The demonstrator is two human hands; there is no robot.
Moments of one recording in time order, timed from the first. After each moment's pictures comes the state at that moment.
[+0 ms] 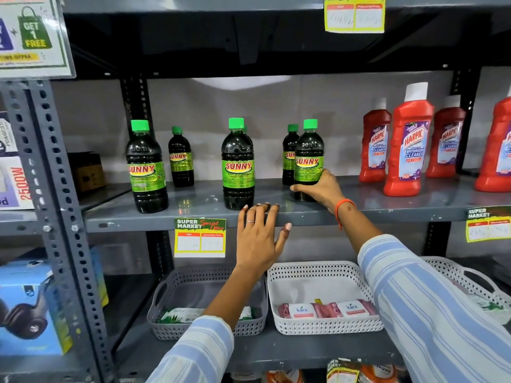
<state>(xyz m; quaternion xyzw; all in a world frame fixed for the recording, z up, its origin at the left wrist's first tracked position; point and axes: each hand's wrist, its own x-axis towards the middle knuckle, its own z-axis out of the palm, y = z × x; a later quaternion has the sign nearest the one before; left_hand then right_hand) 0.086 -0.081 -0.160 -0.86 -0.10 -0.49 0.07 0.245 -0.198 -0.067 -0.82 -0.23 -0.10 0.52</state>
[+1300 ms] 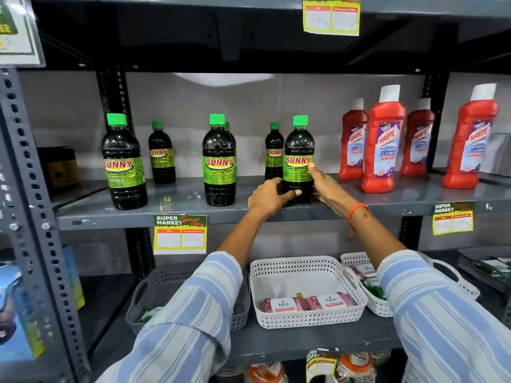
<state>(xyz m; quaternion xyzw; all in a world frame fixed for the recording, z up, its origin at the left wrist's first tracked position) 0.140 -0.114 -0.076 -0.91 -0.07 -0.29 -0.29 0.217 -0.252 -0.062 -0.77 -0.30 0.01 0.56</state>
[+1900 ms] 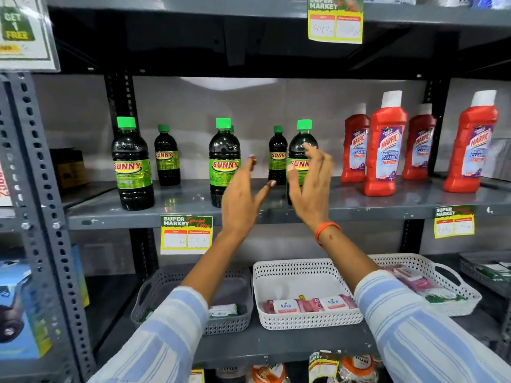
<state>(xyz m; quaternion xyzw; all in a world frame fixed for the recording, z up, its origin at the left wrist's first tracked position) 0.079 -0.093 -0.085 -0.79 -0.01 -0.58 -0.20 0.146 -0.215 -0.069 -0.64 -0.34 -0.46 0.51</state>
